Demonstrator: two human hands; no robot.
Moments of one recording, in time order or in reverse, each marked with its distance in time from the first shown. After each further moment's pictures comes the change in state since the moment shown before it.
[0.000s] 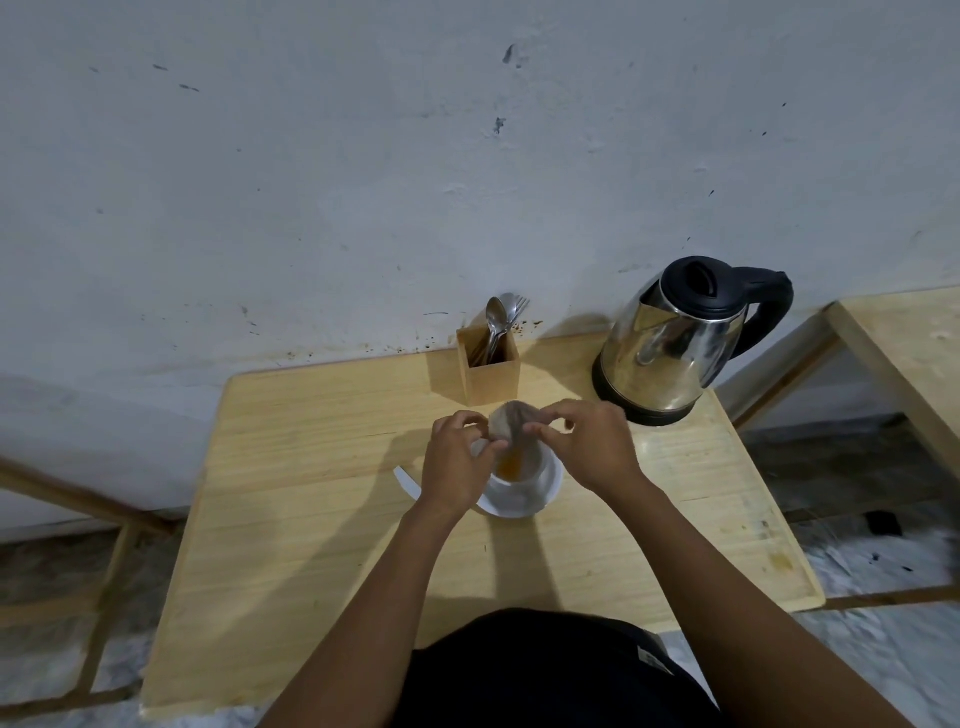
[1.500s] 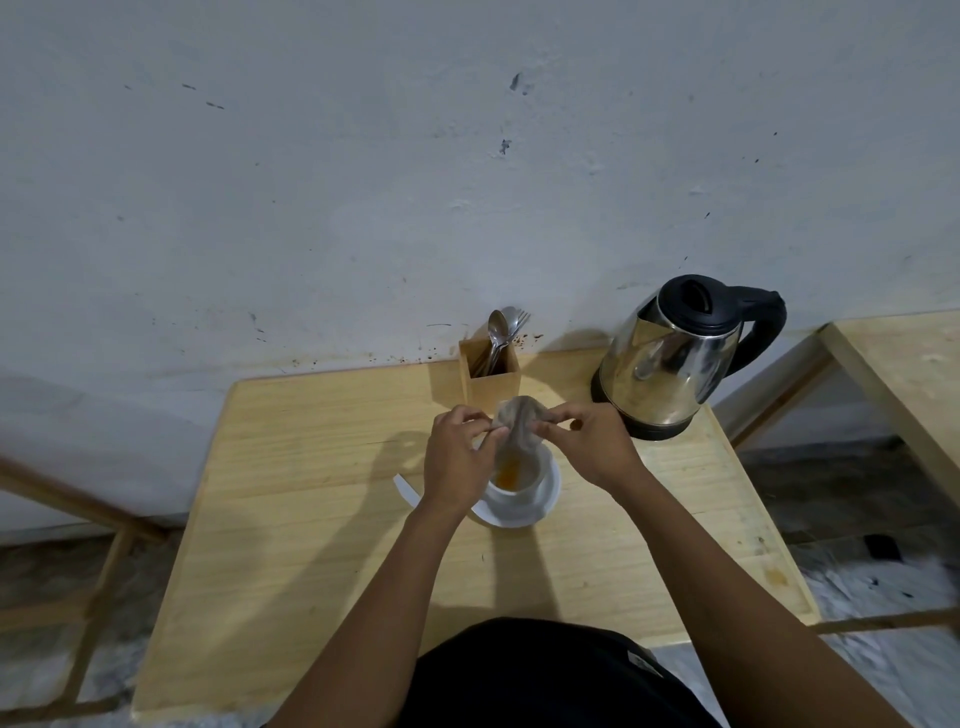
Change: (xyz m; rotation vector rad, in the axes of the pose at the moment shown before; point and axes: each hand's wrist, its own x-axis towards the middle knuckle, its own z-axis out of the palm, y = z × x) left_hand 0.000 0.018 -0.007 -0.069 0.136 0.028; right_hand 0.010 0.003 -0.008 0.211 -0.084 0.206
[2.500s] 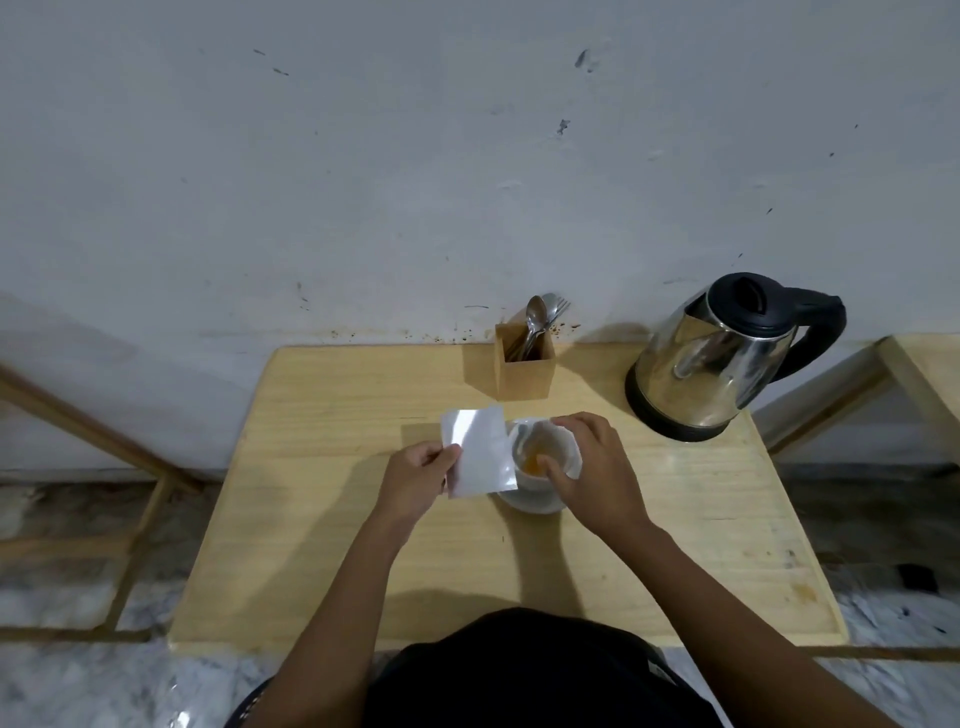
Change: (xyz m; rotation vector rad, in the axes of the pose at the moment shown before) left_hand -0.041 -0.046 -0.057 -0.389 -0.062 -0.524; right_hand -0.037 0.026 0.039 -0.287 0.008 -0.302
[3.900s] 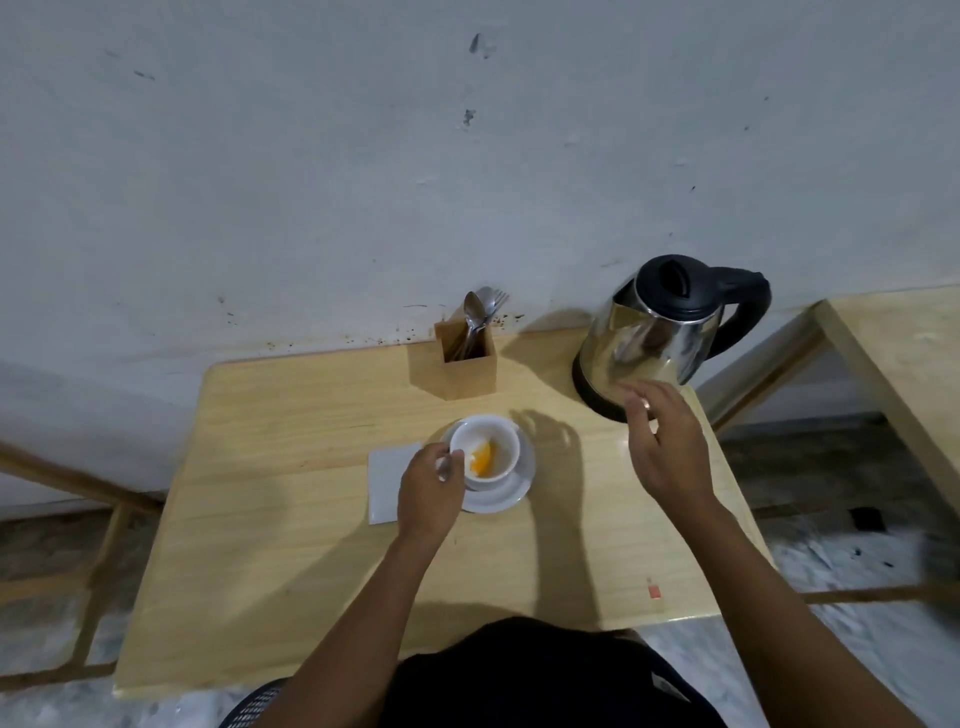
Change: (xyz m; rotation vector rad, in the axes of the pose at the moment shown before) left_hand 0.011 -0.022 0.083 0.304 0.132 0.209; right_hand 0.001 0.054 -0.097 0.139 0.319 0.152
